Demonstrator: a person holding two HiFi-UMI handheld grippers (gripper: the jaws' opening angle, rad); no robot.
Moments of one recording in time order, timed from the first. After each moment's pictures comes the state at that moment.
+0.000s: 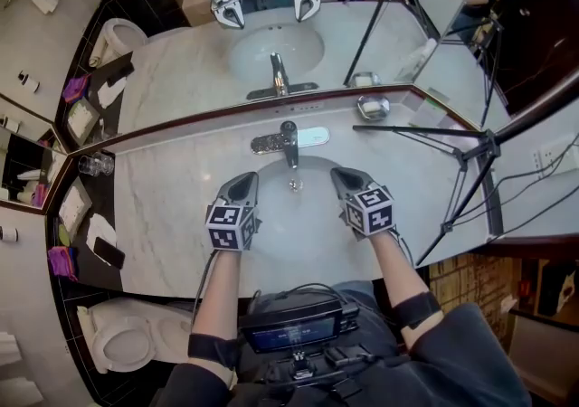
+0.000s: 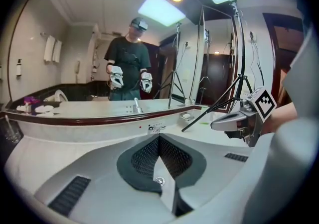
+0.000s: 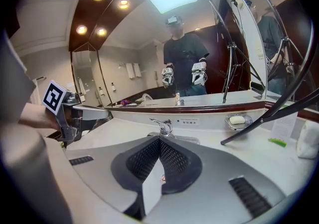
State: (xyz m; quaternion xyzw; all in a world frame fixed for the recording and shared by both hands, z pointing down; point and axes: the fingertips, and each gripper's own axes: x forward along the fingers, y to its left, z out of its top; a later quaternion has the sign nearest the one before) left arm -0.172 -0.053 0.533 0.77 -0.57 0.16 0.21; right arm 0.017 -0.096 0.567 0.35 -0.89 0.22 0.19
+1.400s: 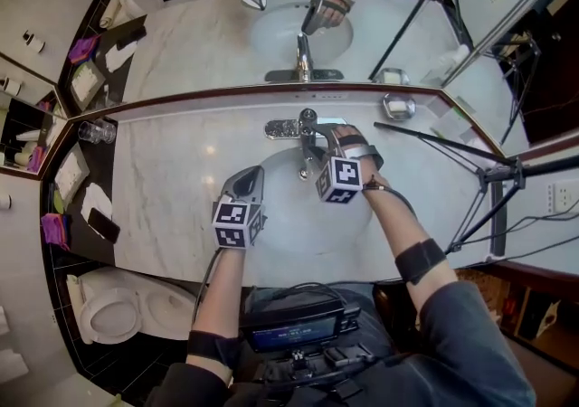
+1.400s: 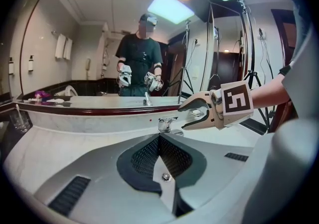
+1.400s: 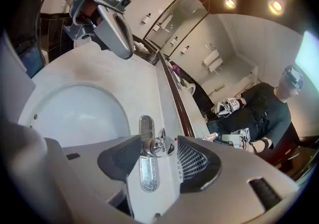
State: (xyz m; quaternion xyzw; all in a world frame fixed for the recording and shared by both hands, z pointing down) left arm -0.196 -0.048 0.565 0.74 -0.61 0.16 0.22; right arm -0.109 -0.155 0.600 0.11 -0.84 -0.30 0.44
